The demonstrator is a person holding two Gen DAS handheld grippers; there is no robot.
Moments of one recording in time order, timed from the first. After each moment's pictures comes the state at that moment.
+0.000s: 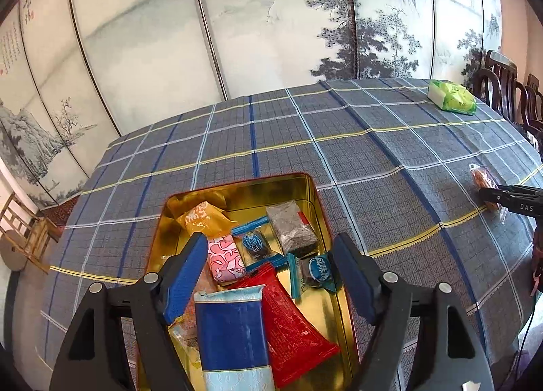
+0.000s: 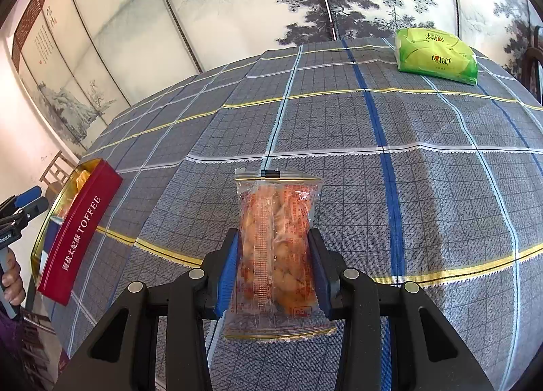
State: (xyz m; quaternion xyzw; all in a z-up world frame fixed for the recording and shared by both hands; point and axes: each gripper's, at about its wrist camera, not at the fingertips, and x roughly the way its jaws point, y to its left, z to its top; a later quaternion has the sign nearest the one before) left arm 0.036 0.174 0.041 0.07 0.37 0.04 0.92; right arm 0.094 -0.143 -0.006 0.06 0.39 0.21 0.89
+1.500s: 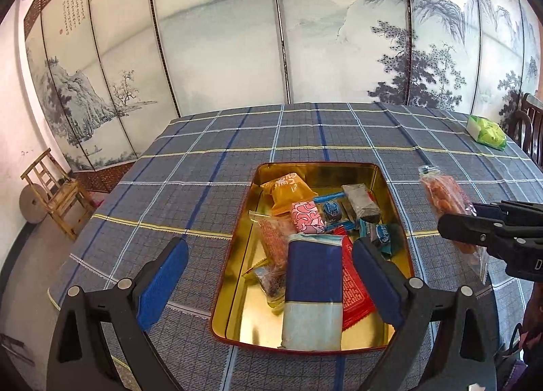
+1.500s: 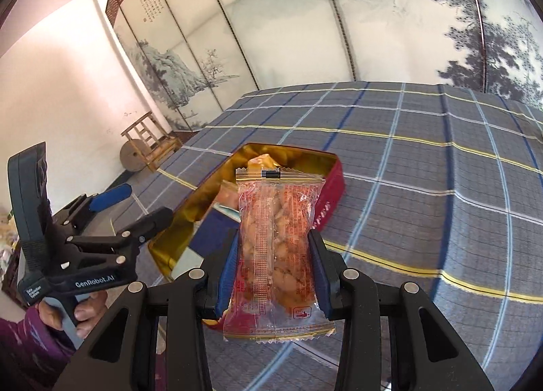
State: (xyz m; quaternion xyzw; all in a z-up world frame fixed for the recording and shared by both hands) left arm -0.045 0.235 0.050 0.01 0.34 0.14 0.93; right arm -0.005 0.071 0.067 0.01 0.35 0.41 0.84
